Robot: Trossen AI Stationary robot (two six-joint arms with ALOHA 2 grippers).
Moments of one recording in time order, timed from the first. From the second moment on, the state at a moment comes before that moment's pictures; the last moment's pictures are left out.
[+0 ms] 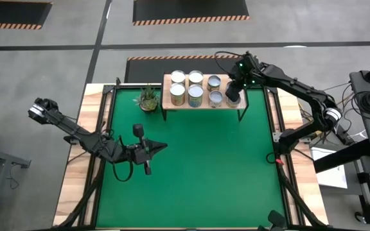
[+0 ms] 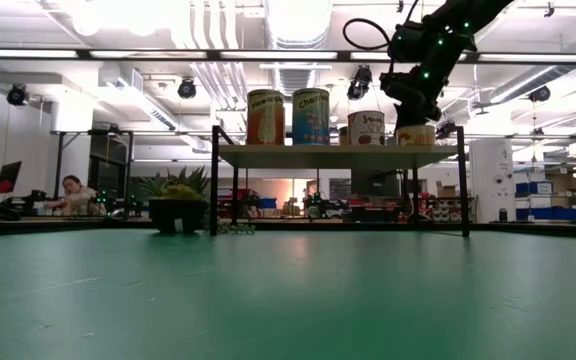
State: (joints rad) left arm -0.50 1.11 0.70 0.32 -0.75 0.54; right arm -0.80 1.42 1.24 -0.74 -0.05 -0.22
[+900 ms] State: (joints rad) left arm -0.49 0.95 0.68 0.09 -0.57 0.37; right arm -0.46 1.00 0.98 -0.44 -0.14 -0.17
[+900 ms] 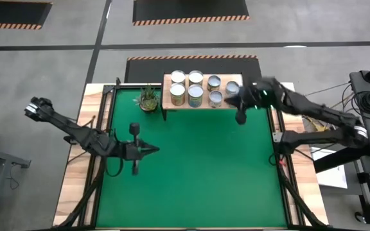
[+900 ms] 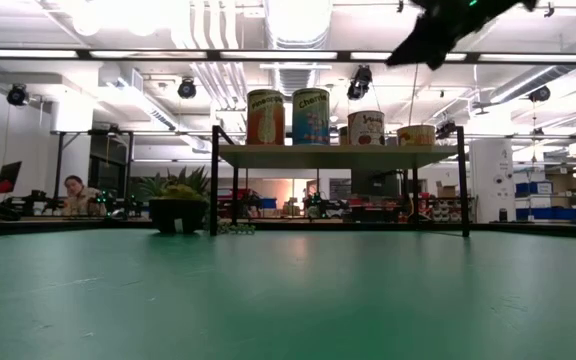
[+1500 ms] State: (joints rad) left arm -0.43 0.60 0.35 0.31 -0.41 0.31; right arm -0.07 0.69 0.44 0.12 -0.14 -0.29
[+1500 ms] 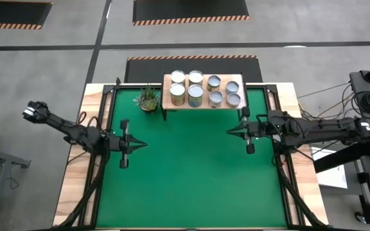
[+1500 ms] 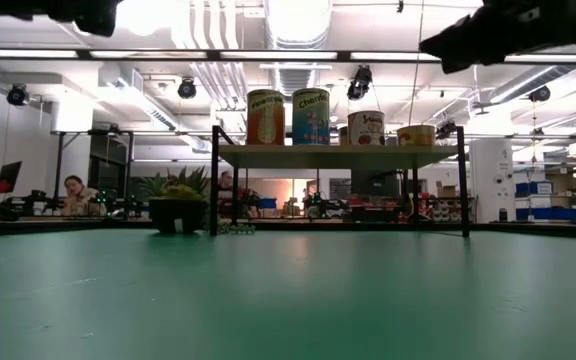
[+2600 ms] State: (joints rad) left arm -0.34 0.31 0.08 0.44 -0.41 0.23; right arm -0.07 0.21 0.07 0.24 -0.14 -0.40
